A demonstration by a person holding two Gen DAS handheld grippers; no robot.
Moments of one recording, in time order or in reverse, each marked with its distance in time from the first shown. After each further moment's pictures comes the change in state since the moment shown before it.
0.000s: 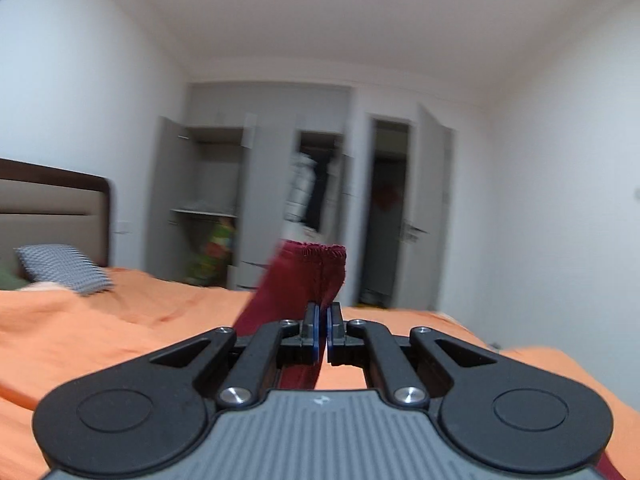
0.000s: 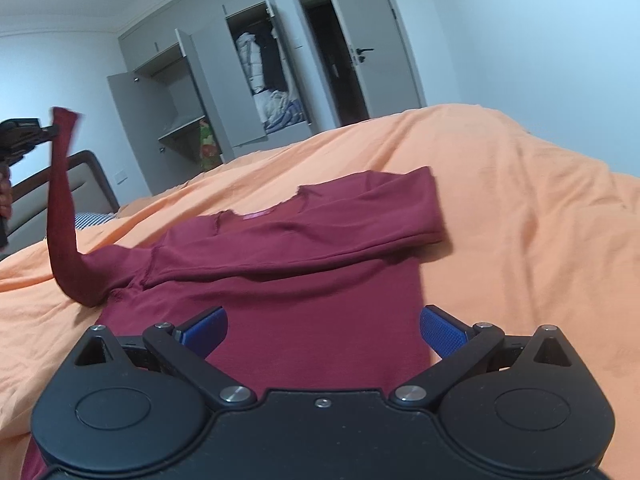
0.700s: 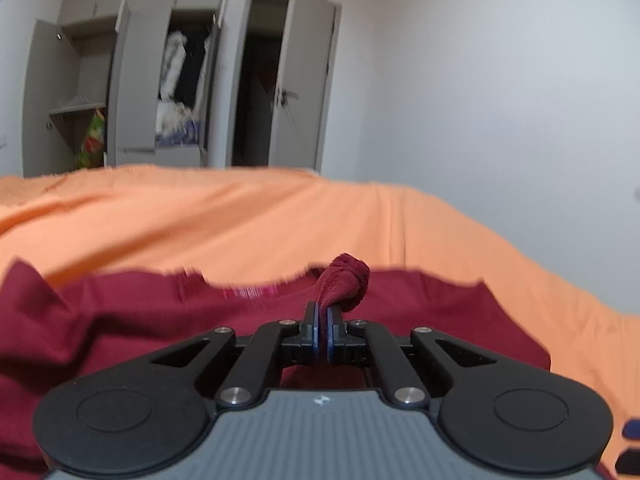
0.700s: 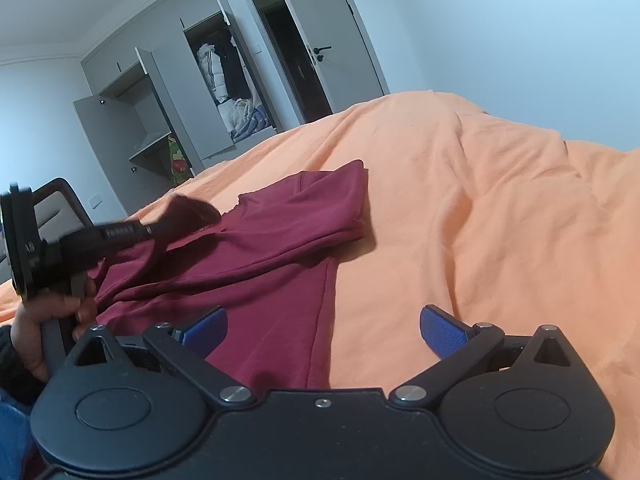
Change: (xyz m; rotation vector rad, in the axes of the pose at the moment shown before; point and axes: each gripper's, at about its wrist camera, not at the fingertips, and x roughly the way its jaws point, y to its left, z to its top) left arm 0.064 -0.171 -0.199 0.063 0.374 -0.319; right arm 0.006 -0.057 -0.001 0.106 0.005 -0.050
